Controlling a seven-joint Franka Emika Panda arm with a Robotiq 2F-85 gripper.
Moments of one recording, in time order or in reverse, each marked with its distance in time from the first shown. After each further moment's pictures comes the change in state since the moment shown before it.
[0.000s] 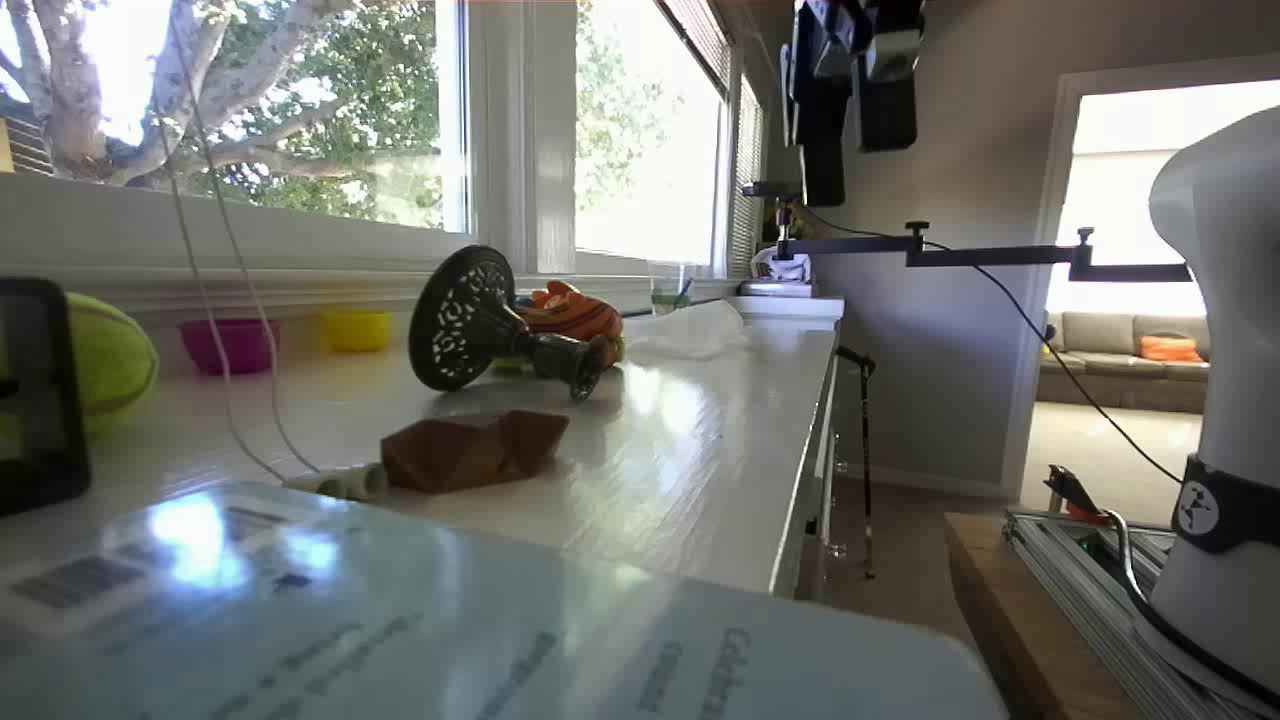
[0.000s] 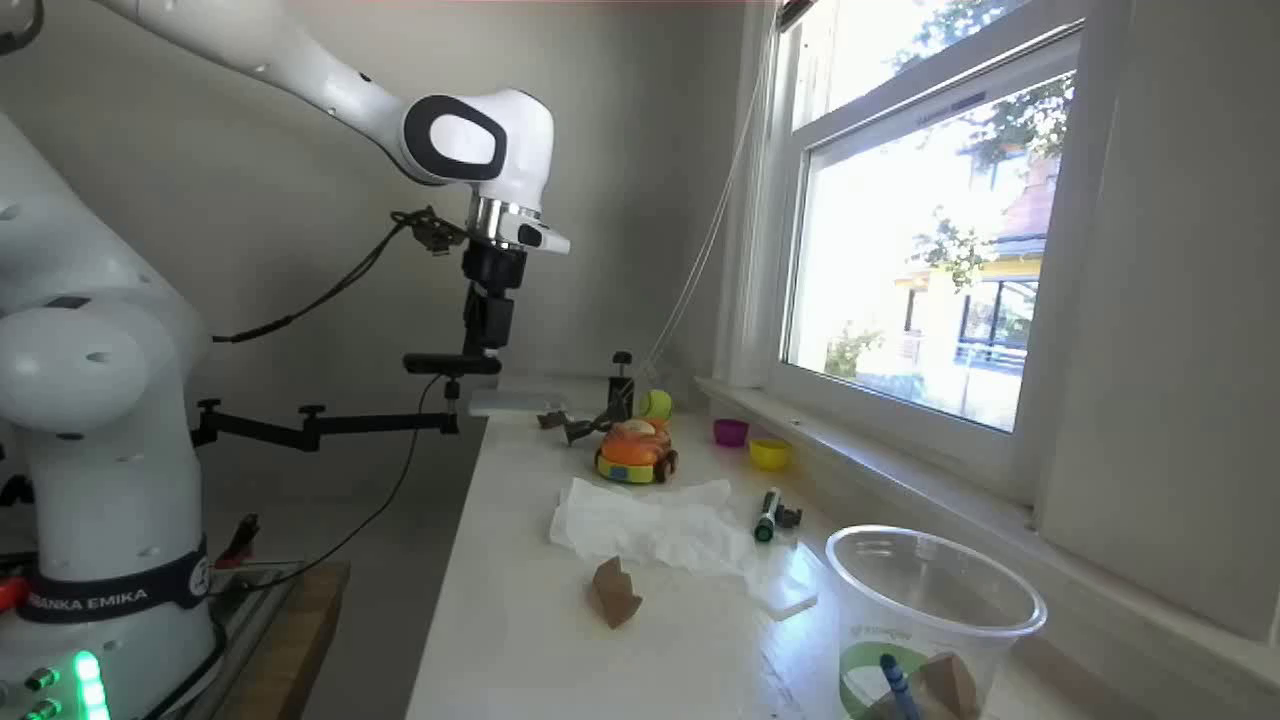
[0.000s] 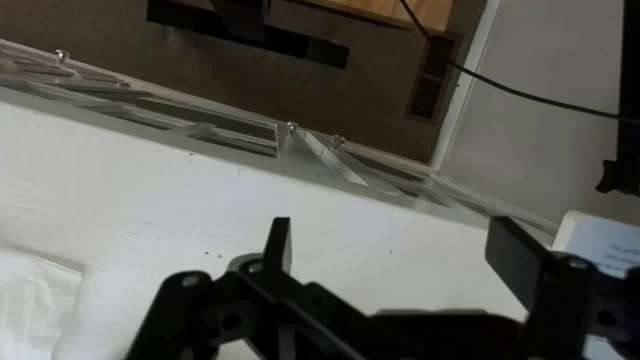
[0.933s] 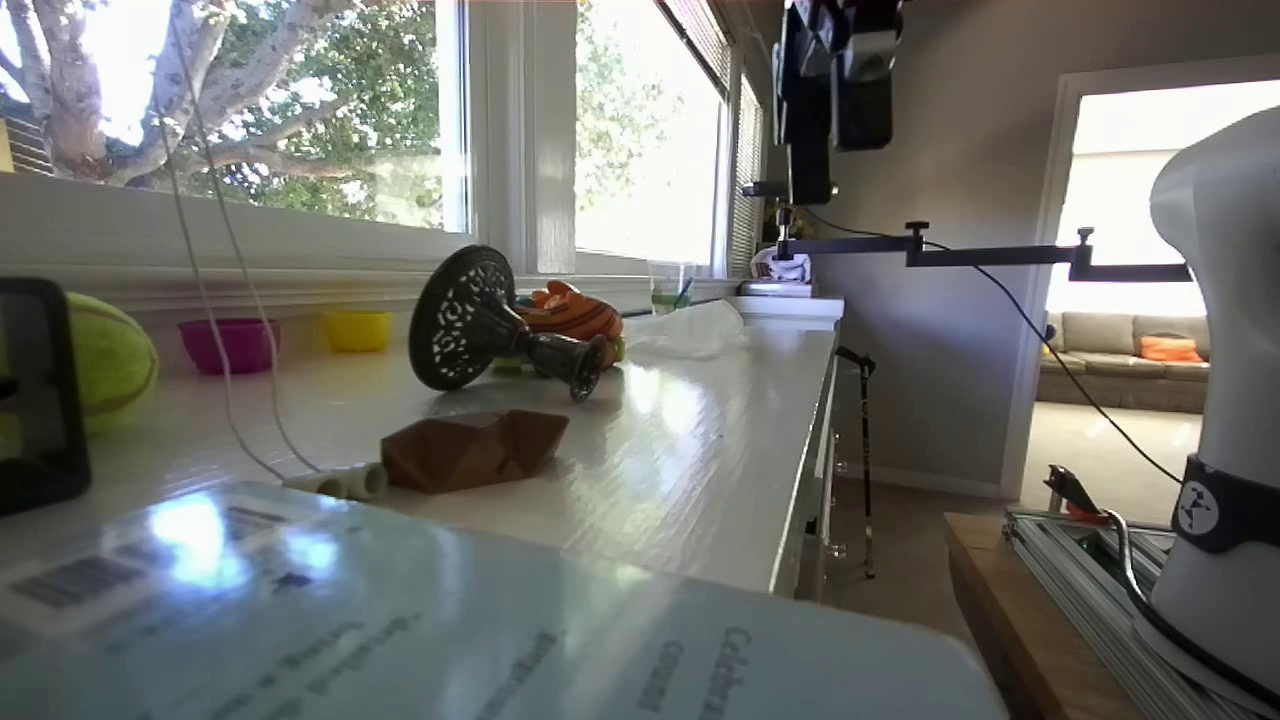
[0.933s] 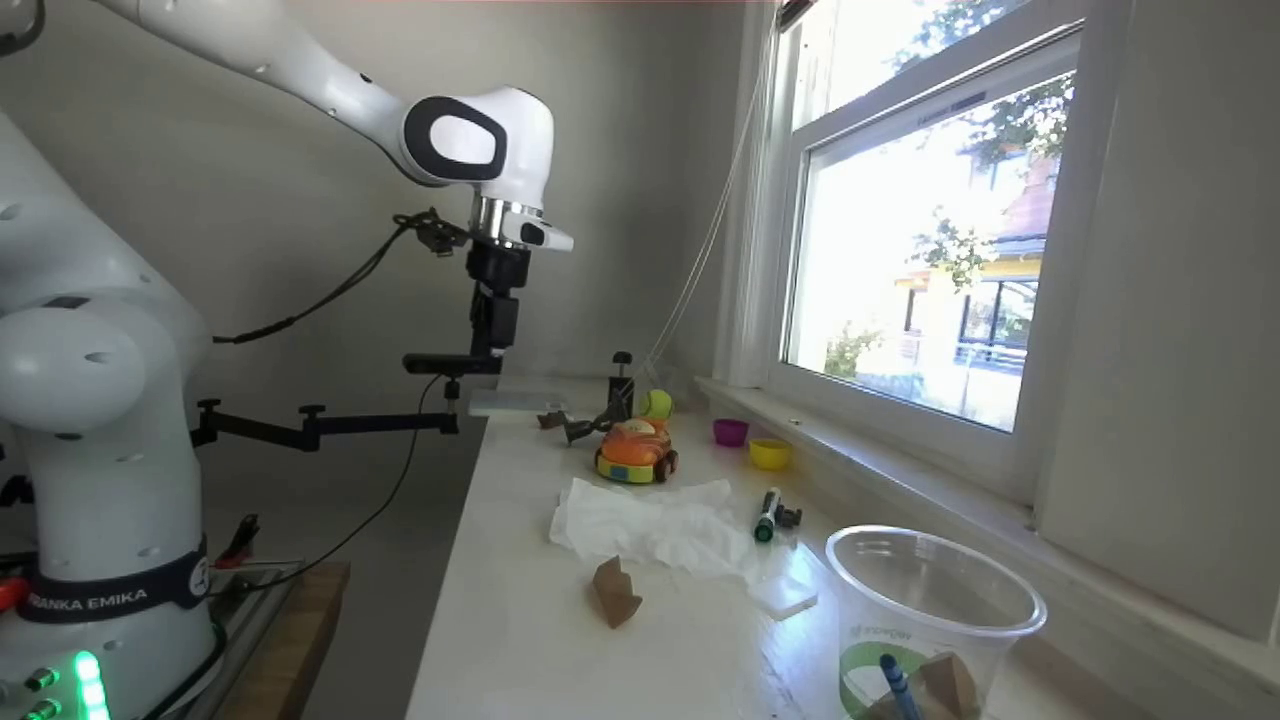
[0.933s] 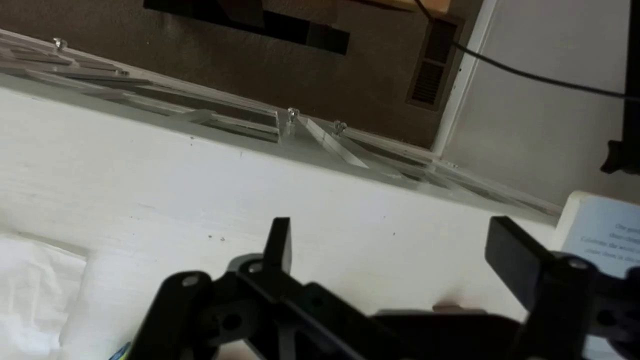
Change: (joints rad) arm -0.008 0.001 0.003 -0.003 0.000 0.041 0.009
